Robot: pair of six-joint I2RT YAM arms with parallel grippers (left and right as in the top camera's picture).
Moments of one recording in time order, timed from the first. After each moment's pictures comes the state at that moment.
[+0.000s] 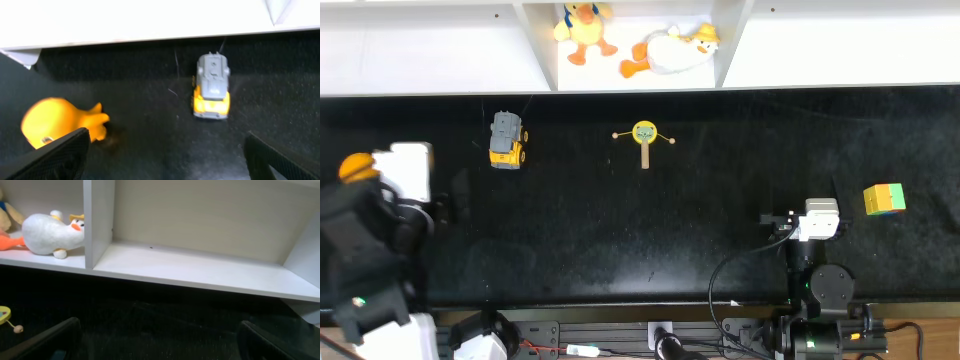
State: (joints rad) left arm 0.46 0.79 0.83 -0.70 0.26 0.34; right arm -0.03 0.01 0.02 -0.01 0.01 -0.14
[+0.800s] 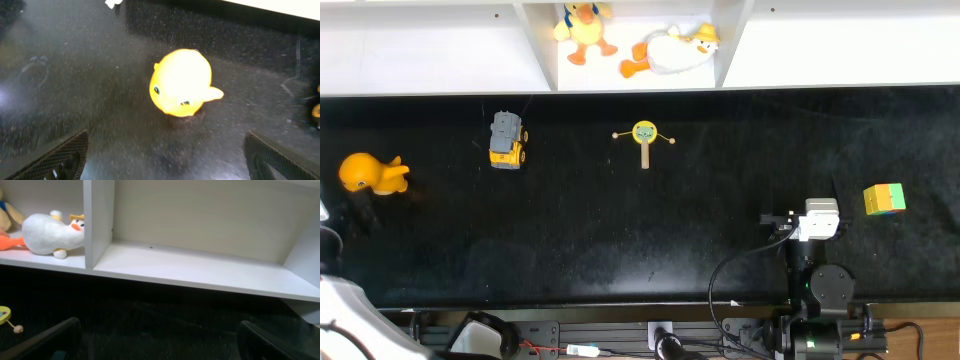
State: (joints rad) left arm 1.02 1.14 0.87 -0.54 0.43 0.50; right arm -0.03 0.01 0.02 -0.01 0.01 -0.14
